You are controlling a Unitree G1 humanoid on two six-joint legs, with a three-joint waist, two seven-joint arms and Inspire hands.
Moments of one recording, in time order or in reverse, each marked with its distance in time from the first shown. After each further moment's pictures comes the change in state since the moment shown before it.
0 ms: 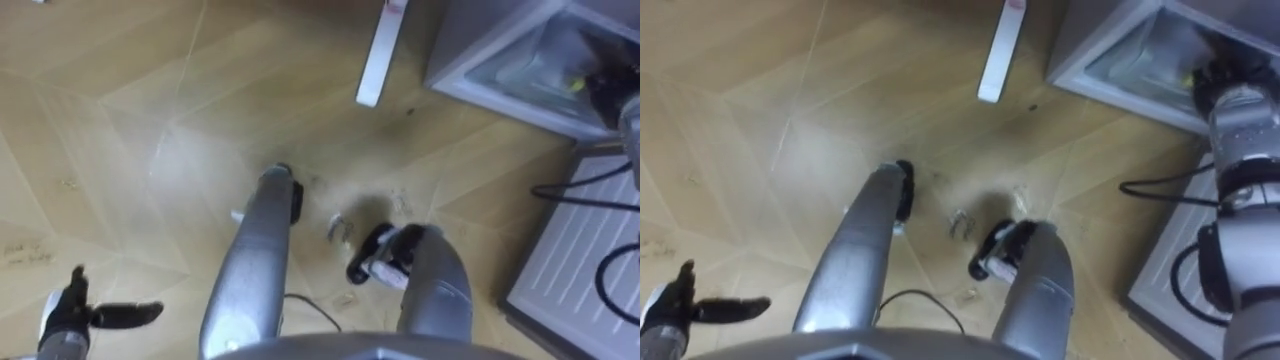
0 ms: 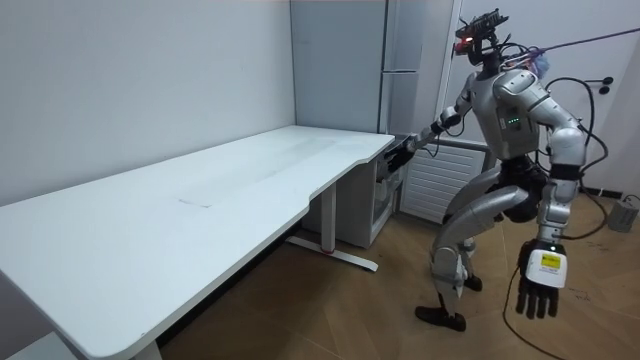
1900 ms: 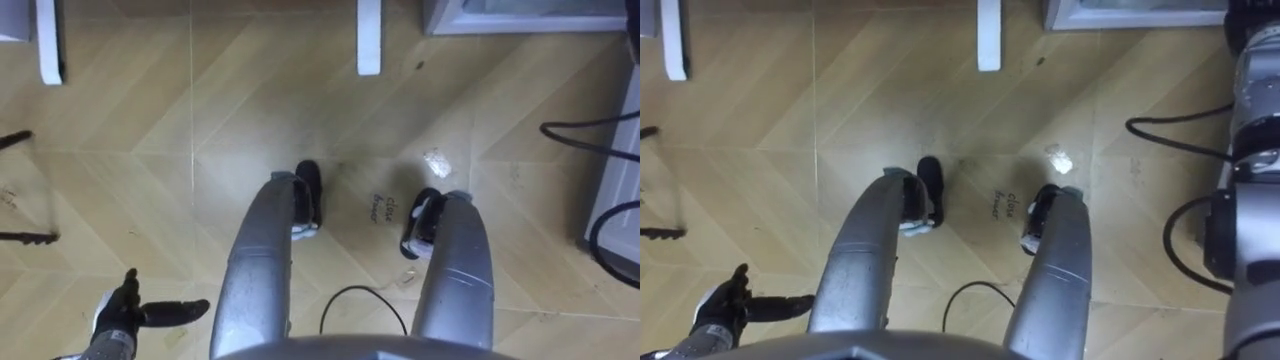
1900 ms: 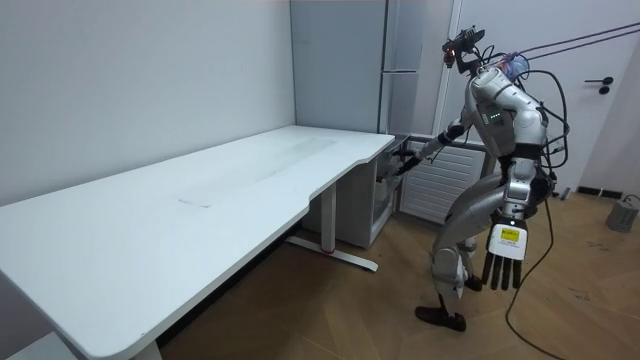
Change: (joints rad) left arm 0.018 -0.064 -0.078 -0.128 -0.103 0.098 -0.036; right arm -0.133 -0.002 -0.167 -0.081 0.045 -0.052 0.006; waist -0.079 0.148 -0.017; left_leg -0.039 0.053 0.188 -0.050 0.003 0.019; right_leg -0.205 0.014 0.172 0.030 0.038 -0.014
